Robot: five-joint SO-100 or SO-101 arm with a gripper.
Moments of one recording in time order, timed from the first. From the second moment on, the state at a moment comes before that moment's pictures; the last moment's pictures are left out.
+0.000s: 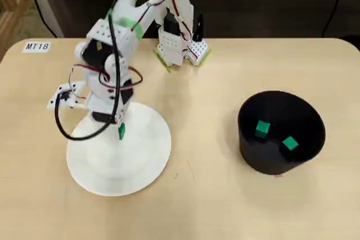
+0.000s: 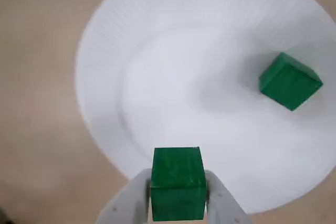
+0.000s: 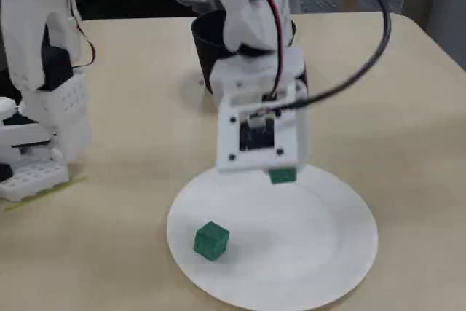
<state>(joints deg) 24.1 86.6 79.5 76.4 -16.8</state>
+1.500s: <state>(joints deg) -36.4 104.4 104.8 49.0 -8.0</state>
